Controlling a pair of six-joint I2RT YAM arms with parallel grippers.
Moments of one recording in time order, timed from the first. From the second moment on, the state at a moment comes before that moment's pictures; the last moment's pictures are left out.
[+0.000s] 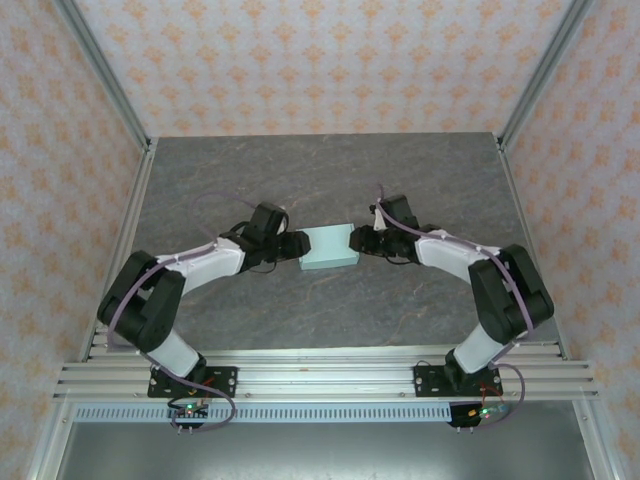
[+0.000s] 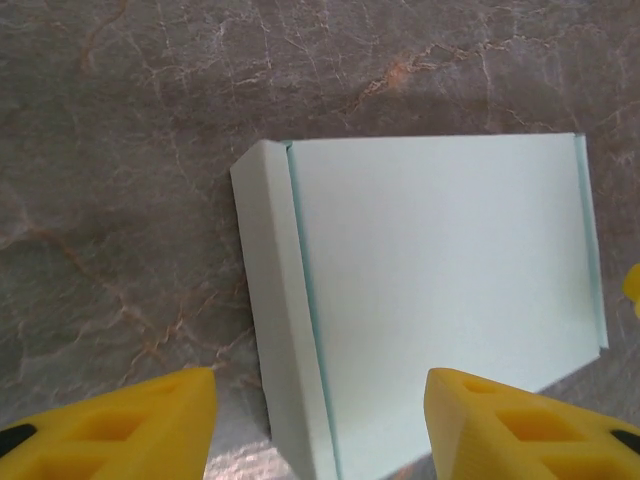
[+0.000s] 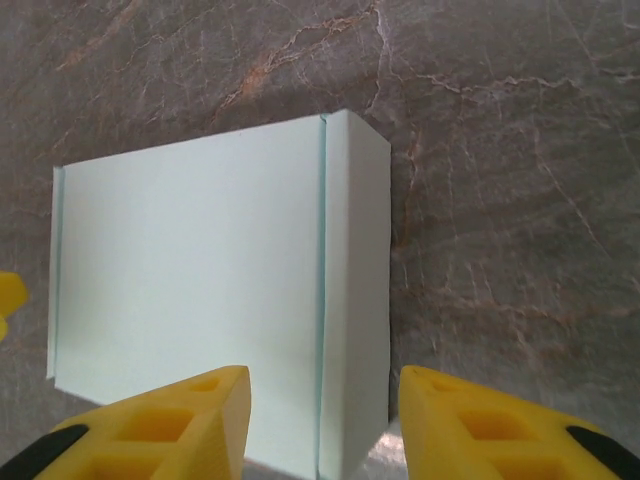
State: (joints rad) left arm -0.47 1.61 0.87 -0.14 0.15 -0.70; right arm 0.44 1.63 0.88 -0.15 -0.31 0.53
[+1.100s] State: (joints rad) left arm -0.38 1.83 1.22 -0.21 0.09 -0.56; right arm 0.36 1.70 1.18 -0.31 -0.05 0.42
